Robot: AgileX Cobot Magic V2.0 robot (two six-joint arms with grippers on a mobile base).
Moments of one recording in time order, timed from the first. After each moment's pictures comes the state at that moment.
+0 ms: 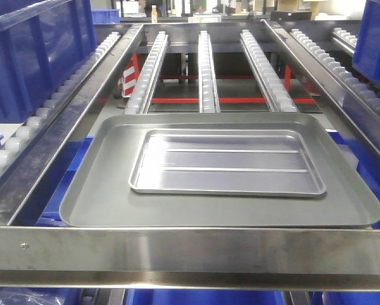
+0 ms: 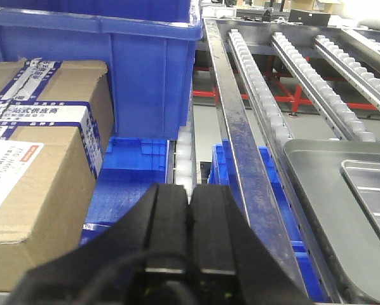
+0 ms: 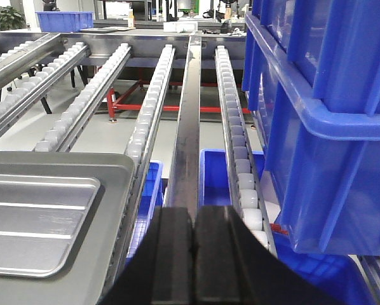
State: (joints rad) left arm -0.11 -0.01 0.03 -0.09 0.06 0.02; right arm -0.02 -0.01 0.03 -0.03 0.04 0.07
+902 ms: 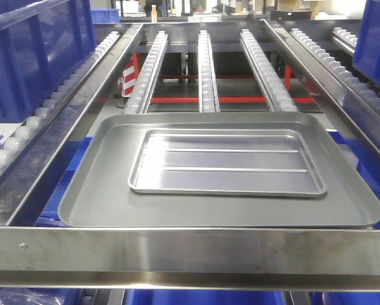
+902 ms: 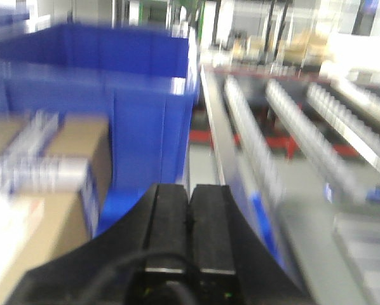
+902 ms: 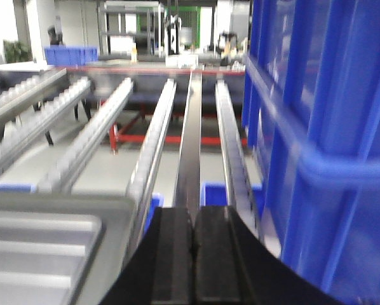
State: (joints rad) left arm -0.11 -0.01 -0.04 -0.10 -0.03 0.02; right arm -0.02 -0.01 -0.02 -0.03 -0.04 0.07
